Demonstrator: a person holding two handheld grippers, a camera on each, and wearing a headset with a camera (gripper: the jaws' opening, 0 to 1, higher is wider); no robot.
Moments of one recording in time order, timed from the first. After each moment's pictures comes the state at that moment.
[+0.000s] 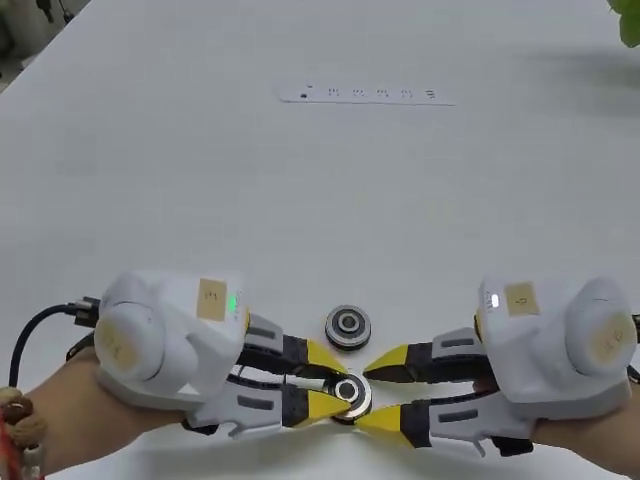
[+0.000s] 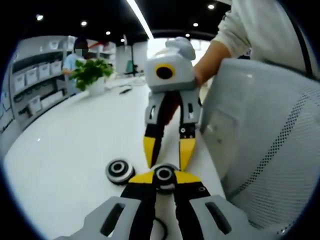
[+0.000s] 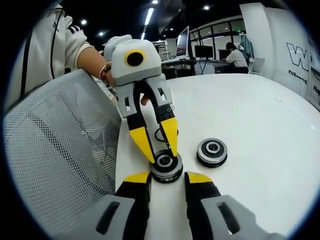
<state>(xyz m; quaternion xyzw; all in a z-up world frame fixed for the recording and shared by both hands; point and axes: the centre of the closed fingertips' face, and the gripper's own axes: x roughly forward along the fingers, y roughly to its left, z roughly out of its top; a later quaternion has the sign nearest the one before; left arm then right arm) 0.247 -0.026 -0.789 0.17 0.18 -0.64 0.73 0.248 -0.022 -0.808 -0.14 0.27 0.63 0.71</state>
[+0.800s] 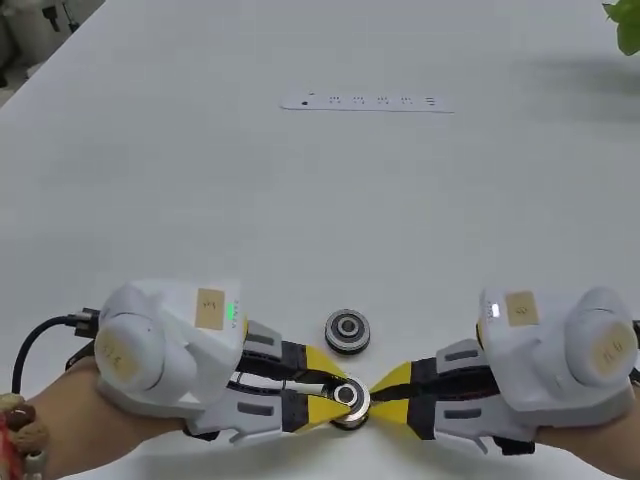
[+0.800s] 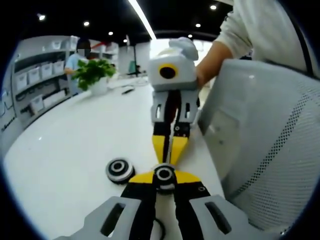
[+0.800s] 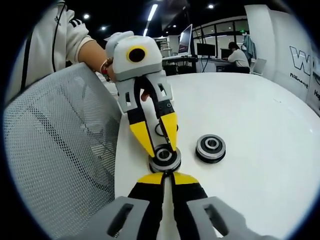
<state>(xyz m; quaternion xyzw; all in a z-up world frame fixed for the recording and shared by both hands) 0.249 -0.027 -0.790 0.17 0.18 -0.63 0.74 0.249 -0.030 -0.812 -0.16 0.27 0.63 0.71</state>
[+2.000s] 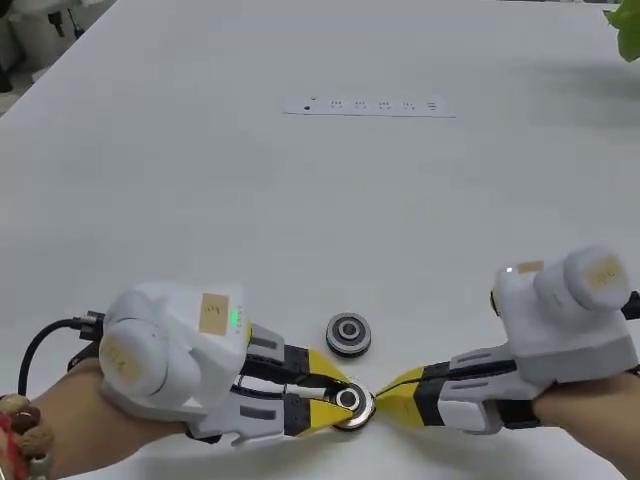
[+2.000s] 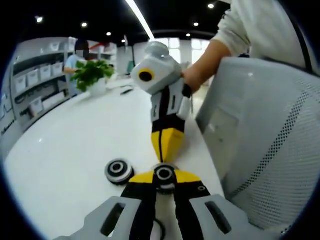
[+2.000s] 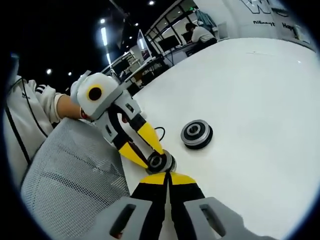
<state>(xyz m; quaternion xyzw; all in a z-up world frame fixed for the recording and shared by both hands) 0.245 -0.029 -0.791 0.17 0.18 -0.63 0.73 0.255 -0.036 -0.804 0.06 0.41 0.55 0.72</state>
